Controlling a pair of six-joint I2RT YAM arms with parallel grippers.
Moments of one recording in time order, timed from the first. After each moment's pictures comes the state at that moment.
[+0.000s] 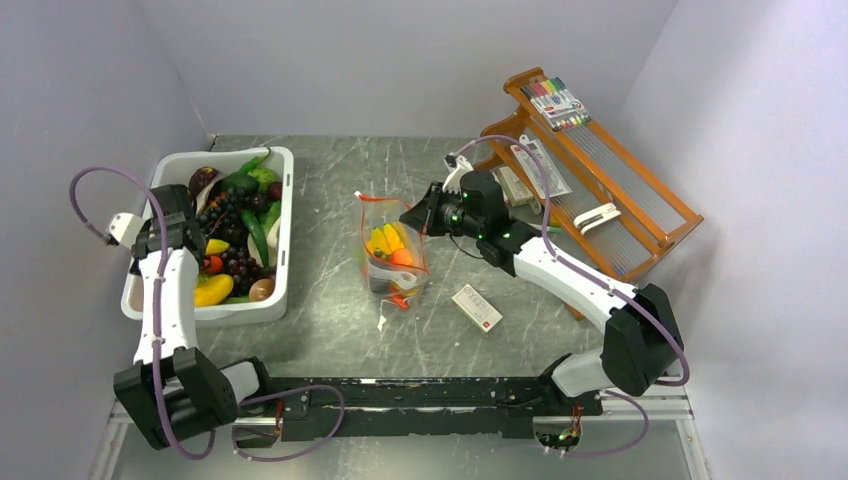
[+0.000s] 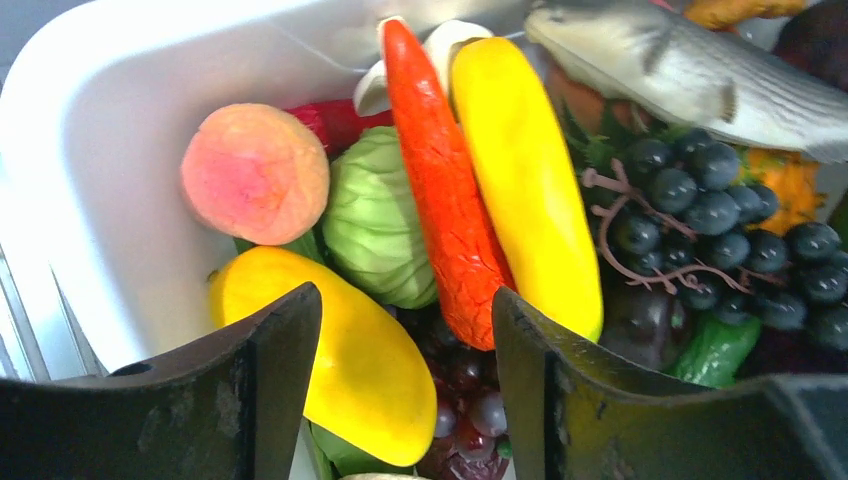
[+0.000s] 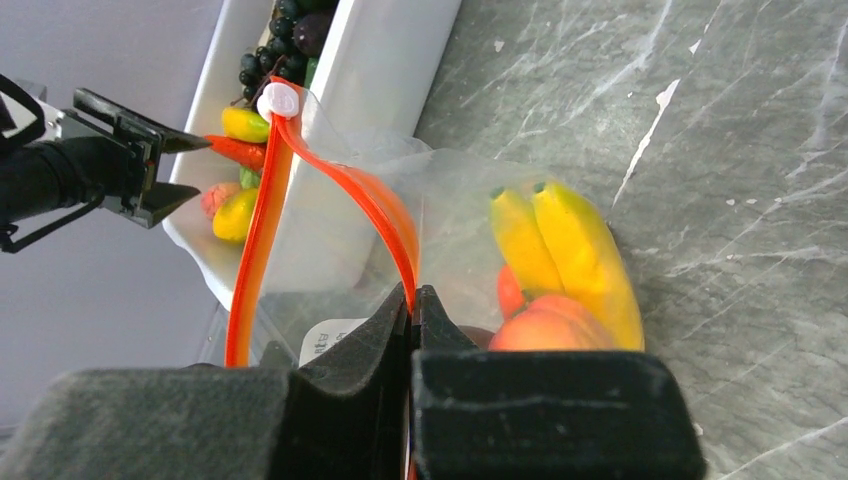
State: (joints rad) left arm 0.34 1.16 1.01 -0.83 -0.55 -0.92; right arm 0.65 1.41 1.02 0.05 -0.26 0.67
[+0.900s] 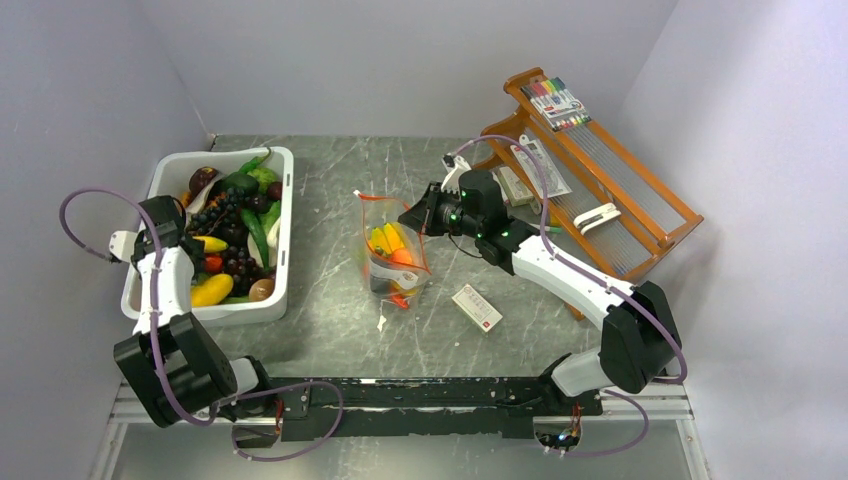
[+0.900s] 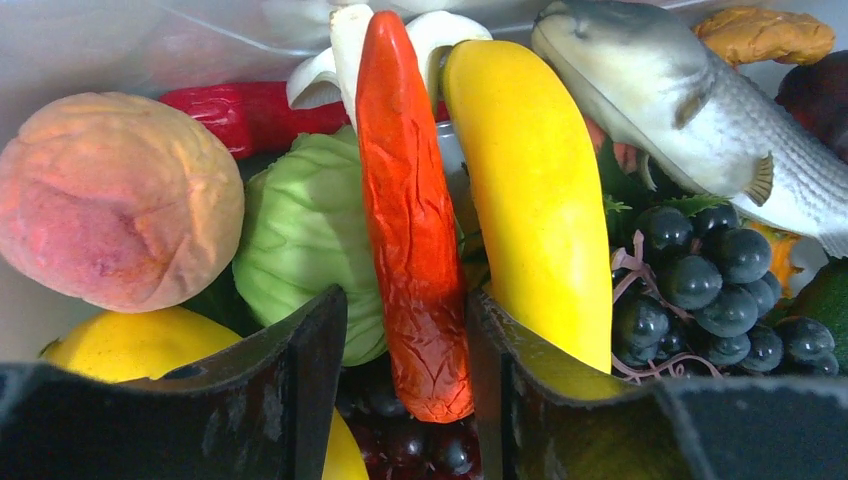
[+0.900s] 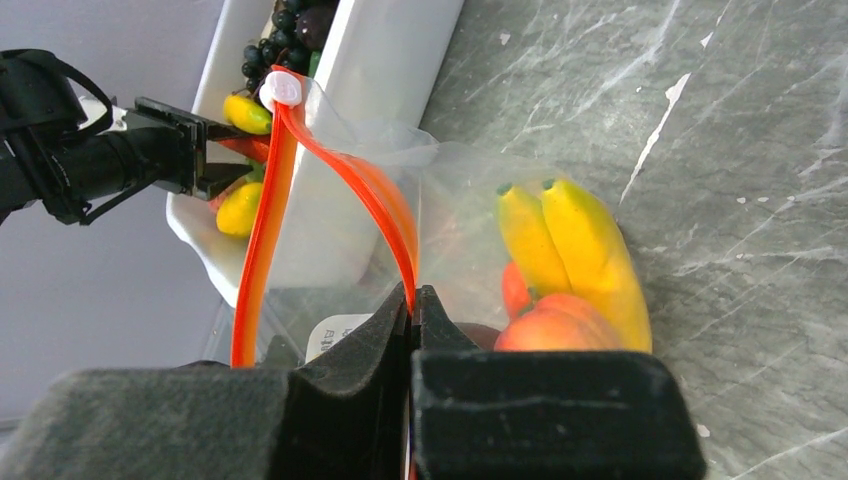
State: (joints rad) left arm 0.48 1.26 0.88 -0.60 -0.38 -1.02; right arm 0.64 1.42 1.03 0.05 -0.28 0.67
